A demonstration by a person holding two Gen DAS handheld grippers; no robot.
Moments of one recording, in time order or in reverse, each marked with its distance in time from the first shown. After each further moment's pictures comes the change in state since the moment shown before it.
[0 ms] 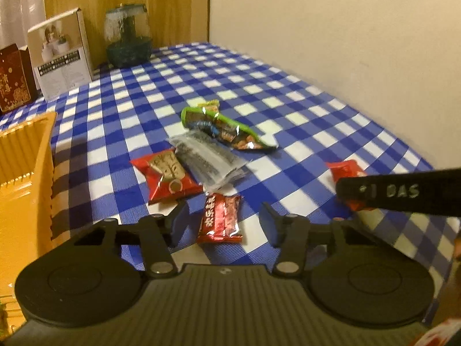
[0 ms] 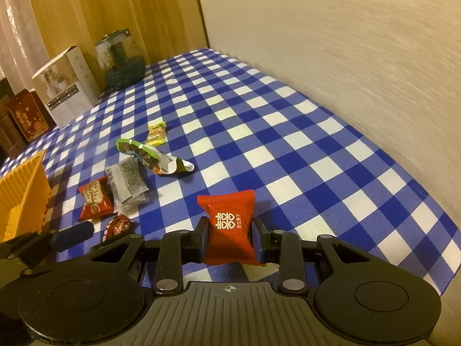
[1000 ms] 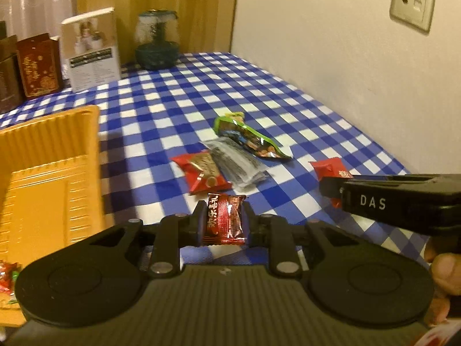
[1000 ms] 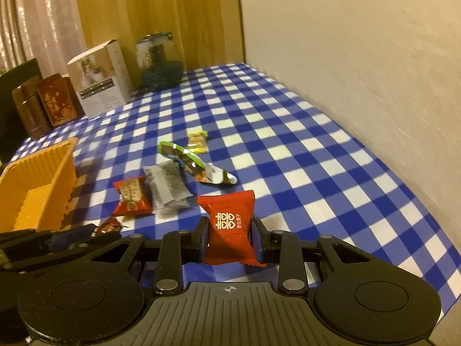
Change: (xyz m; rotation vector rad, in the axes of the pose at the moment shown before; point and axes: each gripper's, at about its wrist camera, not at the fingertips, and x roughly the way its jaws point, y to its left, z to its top) left arm -0.054 0.028 -0.001 -0.098 -0.037 0.020; right arm -0.015 0.036 -0.003 -0.154 -0.069 0.057
